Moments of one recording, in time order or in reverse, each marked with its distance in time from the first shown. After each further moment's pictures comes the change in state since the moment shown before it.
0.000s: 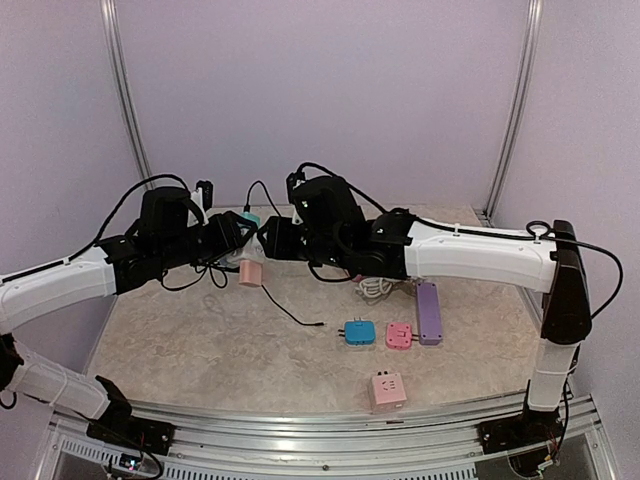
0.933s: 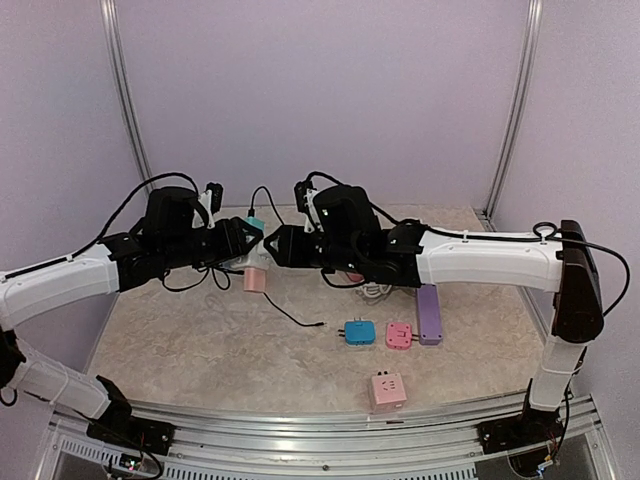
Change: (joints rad) left arm -0.008 0.022 0.023 -0.048 0.046 0.080; right arm -0.041 -0.069 -0.174 0.146 -0.143 -0.023
